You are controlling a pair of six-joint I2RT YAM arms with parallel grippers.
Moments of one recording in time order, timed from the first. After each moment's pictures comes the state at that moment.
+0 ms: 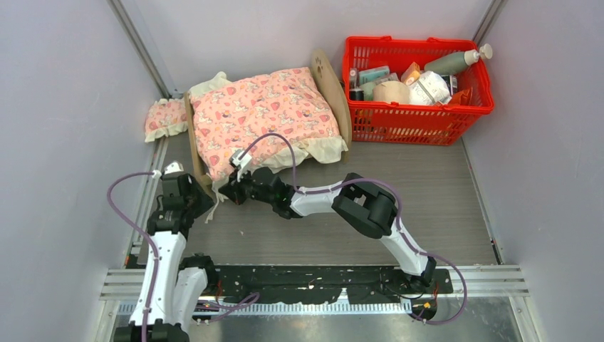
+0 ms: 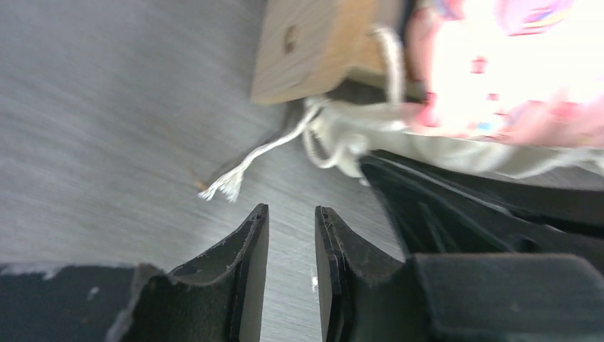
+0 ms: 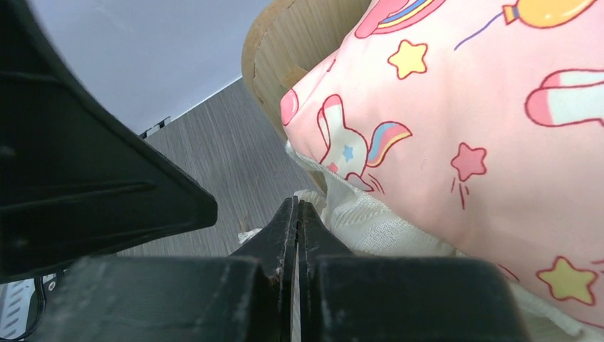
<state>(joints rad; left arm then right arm) 0.09 0.75 0.60 -0.70 -0.07 -0.54 1.10 2.24 1.42 0.71 -0.11 0.33</state>
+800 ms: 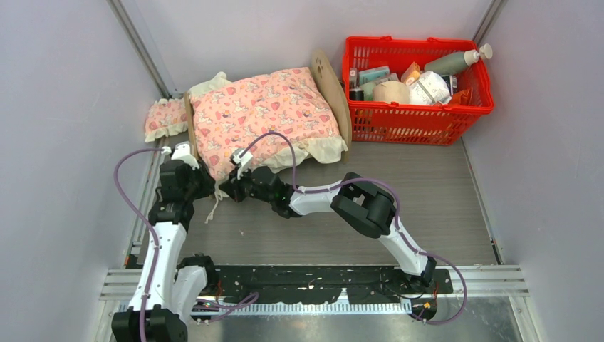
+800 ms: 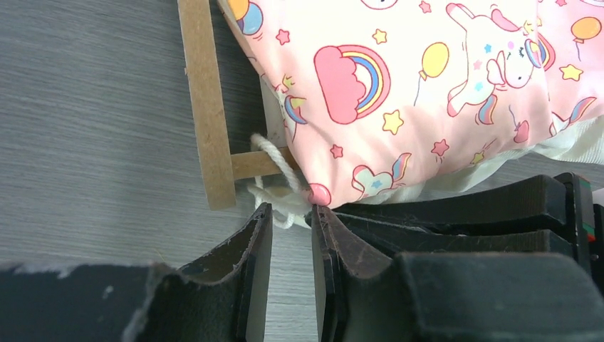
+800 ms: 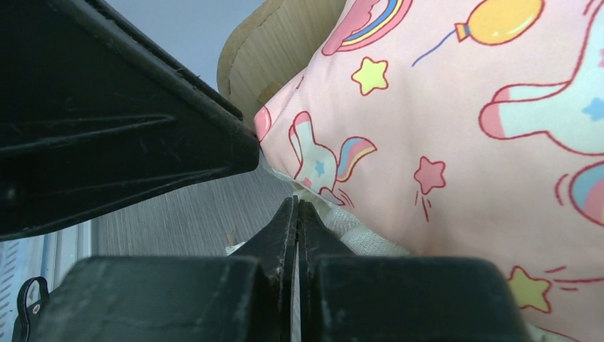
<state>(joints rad) 0.09 0.80 0.62 -0.41 0.10 -0.23 1.09 2.26 1.45 0.71 -0.06 0.33</state>
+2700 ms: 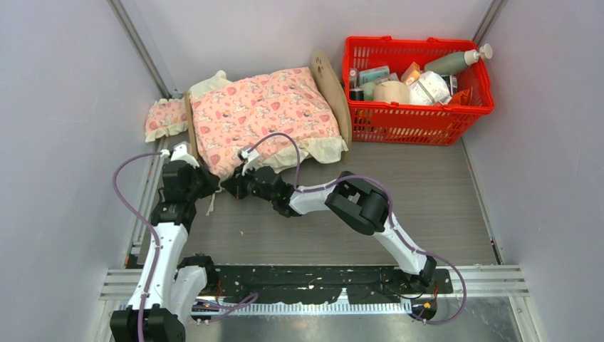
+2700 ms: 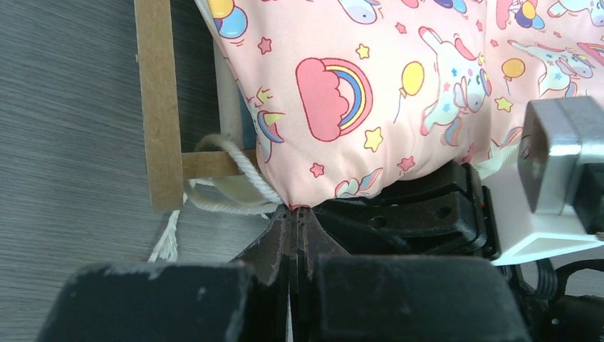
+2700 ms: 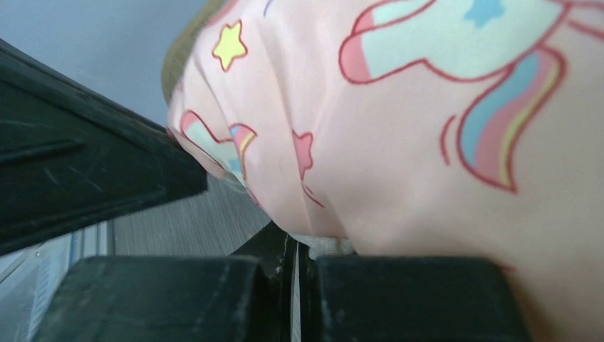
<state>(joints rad) 0.05 0.81 0.60 -0.33 0.13 -0.41 1.07 2.32 1.45 0.78 -0.04 0.50</state>
